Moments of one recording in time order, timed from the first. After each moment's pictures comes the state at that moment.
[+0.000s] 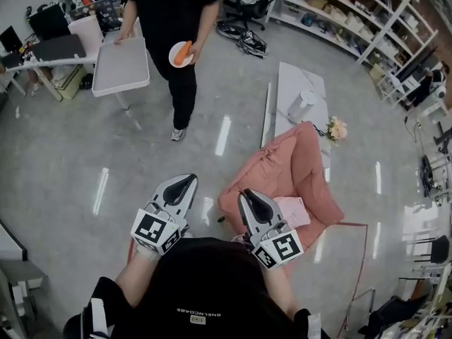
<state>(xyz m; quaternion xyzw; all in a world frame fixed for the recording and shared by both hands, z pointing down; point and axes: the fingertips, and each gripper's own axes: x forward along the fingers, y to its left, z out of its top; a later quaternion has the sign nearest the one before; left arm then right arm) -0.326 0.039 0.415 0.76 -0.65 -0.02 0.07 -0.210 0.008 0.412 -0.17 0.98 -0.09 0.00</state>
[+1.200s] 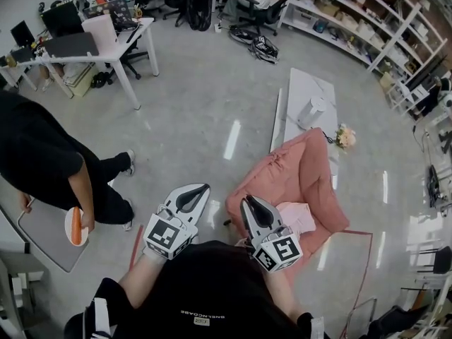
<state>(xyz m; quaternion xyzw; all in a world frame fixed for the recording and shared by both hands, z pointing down) -0.312 0.055 0.429 0.77 -0.63 0.02 0.06 -0.220 0.022 0.442 -0.16 0.98 -0.13 -0.03</state>
